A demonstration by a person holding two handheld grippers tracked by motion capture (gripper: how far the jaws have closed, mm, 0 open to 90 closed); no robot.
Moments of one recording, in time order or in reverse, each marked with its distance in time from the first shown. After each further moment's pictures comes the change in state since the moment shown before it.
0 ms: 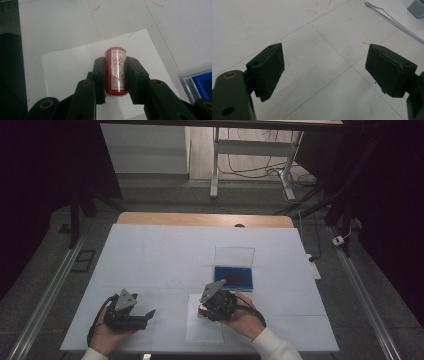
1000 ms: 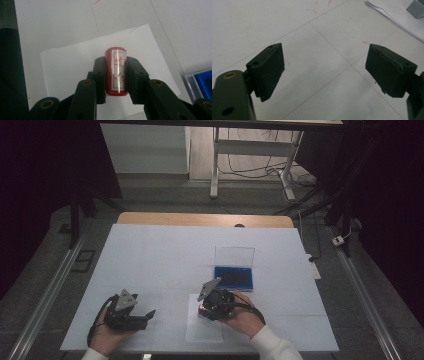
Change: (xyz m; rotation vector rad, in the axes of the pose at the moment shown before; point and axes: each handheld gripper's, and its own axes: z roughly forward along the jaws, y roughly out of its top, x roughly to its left) left arm -0.001 0.000 0.000 0.005 0.003 0.000; right arm -0.002 0.008 0.003 0.074 0.011 0.014
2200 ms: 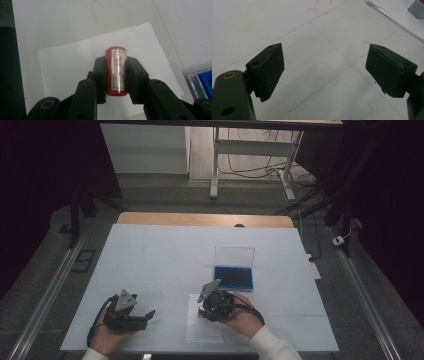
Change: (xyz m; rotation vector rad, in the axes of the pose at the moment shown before) left arm -0.001 -0.001 -0.001 0.003 0.008 -0.007; right arm 0.001 -0.003 0.005 -0.005 -0.003 -0.006
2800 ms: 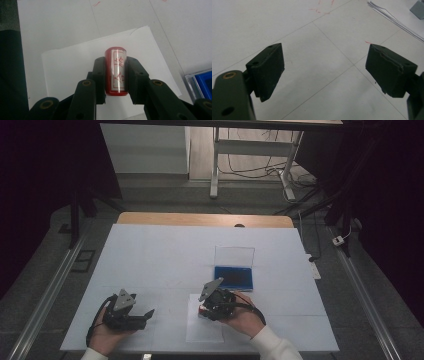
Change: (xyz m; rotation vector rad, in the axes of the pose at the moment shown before) left arm 0.003 0.000 -0.001 -0.006 0.001 -0.002; right arm -0.002 0.000 -0.005 -0.022 0.013 0.007
